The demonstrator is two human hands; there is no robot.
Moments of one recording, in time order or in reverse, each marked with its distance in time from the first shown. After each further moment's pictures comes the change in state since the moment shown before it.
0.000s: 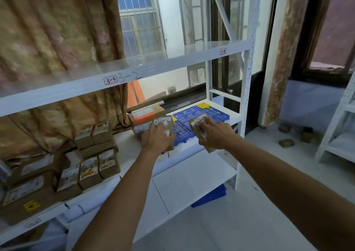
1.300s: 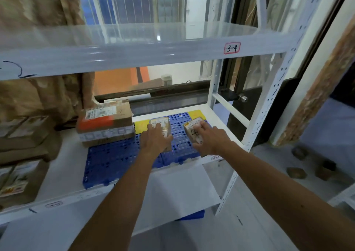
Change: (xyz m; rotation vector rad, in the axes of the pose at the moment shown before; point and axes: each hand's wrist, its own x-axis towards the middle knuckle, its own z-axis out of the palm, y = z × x) left_hand 0.276 0.120 0.204 -0.025 -0.077 -0.267; right_hand 0.279 0.231 0.135 0.057 -0.152 -0.203
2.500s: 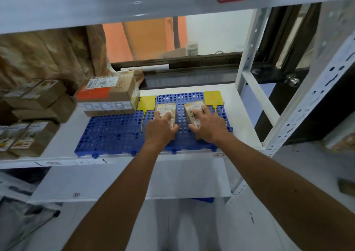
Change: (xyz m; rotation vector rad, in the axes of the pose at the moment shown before) left_hand 0.027 0.055 0.086 0.236 0.014 -0.196; right_hand 0.101 0.060 0.088 0.166 -0.051 -0.126
